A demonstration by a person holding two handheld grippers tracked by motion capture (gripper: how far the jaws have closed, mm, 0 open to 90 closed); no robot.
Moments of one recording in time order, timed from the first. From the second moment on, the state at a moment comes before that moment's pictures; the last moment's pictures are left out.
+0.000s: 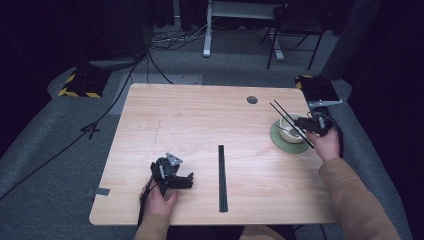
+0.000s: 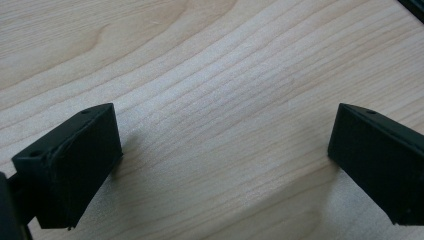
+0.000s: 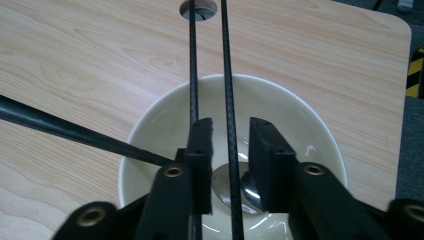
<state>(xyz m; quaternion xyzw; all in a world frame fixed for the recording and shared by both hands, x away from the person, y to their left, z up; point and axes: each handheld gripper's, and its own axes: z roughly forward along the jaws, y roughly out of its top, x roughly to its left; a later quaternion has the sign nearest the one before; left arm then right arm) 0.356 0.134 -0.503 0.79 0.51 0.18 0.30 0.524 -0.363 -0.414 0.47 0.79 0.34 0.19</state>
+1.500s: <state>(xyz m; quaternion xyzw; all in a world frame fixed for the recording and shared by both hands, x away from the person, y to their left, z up) 0.356 0.132 -0.503 0.79 0.51 0.18 0.30 0.487 -0.372 -0.415 0.45 0.81 0.32 0.20</state>
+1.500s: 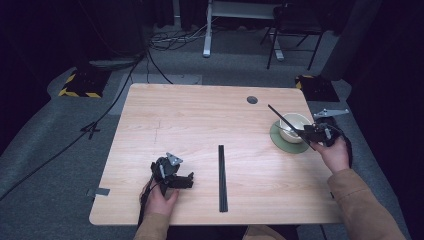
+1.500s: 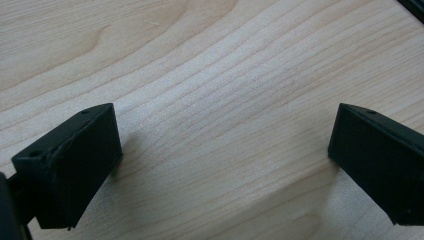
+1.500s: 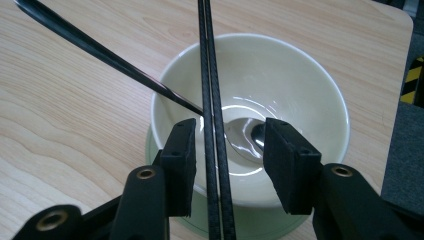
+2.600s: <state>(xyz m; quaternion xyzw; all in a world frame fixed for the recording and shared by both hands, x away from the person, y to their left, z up) 0.355 0.133 -0.503 0.79 0.51 0.18 0.30 0.548 -0.356 -0.413 0.50 0.78 0.29 0.24</state>
